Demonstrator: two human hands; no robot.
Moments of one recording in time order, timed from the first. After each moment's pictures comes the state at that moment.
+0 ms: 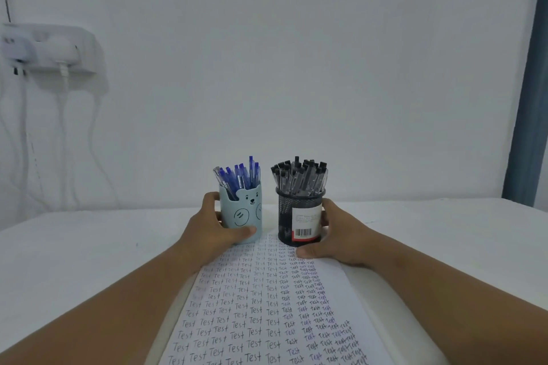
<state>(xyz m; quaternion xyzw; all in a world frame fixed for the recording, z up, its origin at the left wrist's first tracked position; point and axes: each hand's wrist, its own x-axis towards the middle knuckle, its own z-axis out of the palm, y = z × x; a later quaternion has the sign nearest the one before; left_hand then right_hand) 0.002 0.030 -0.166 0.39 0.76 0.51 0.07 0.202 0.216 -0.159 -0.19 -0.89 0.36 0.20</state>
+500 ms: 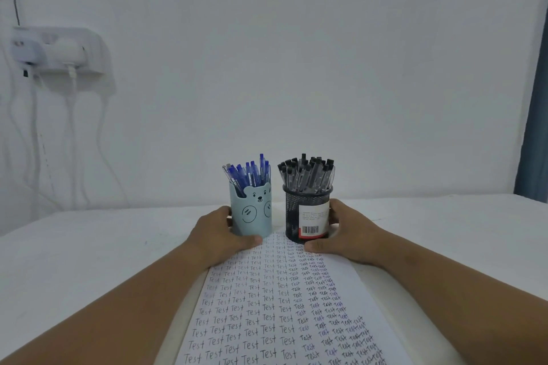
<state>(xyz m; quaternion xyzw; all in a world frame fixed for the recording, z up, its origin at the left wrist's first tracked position) -0.006 0.029 -0.170 0.40 0.83 0.40 0.05 0.202 0.220 -0.164 -0.20 -0.89 0.34 0.22</state>
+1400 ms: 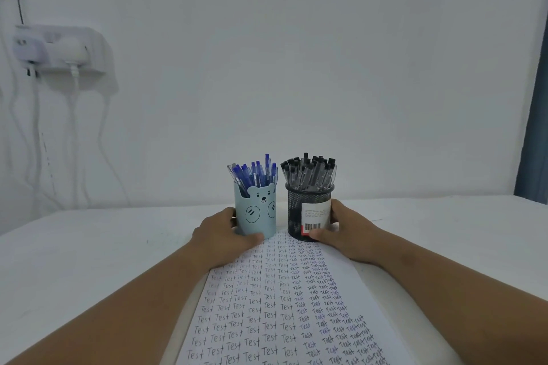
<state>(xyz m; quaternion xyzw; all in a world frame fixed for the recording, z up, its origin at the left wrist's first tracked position) -0.004 0.032 -0.172 0.40 0.84 0.36 0.03 0.194 0.227 -0.169 -0.21 -0.91 0.30 0.22</state>
